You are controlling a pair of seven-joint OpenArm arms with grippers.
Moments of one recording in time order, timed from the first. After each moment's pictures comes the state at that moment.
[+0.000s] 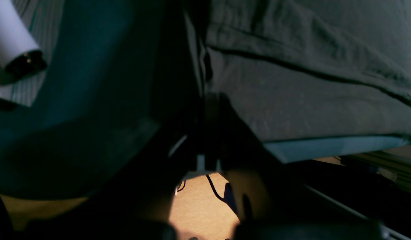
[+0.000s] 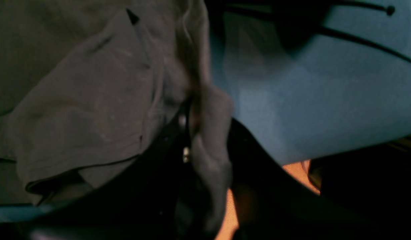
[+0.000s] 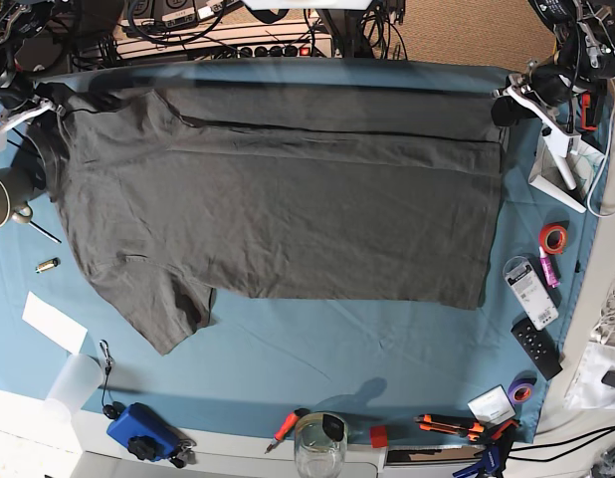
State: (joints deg) left arm 25.6 -7.1 -37.0 104.6 -50.4 -26.1 70.4; right arm -19.6 21.7 57.2 94.4 43.9 29.8 -73.2
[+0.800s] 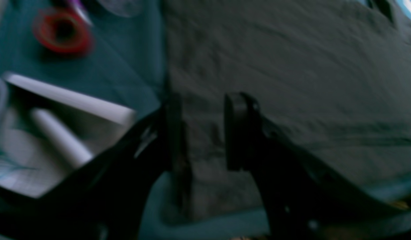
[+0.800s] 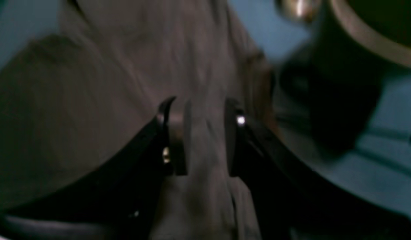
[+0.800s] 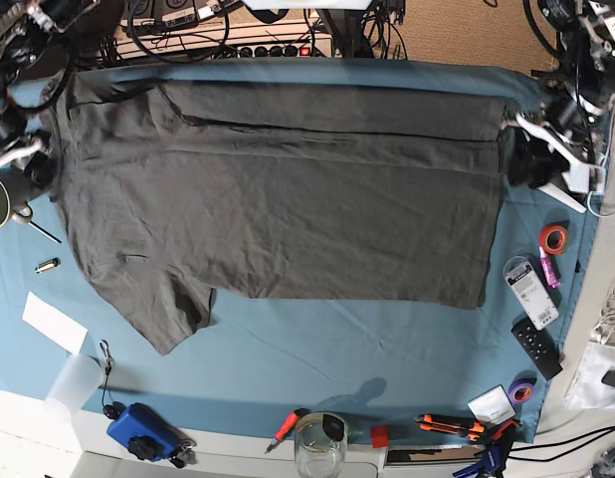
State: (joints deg) left arm 22.4 -7.2 -37.2 117.9 -42.5 -27.8 56.6; right arm -8.3 21.9 57.3 94.4 49.8 31.4 -72.1
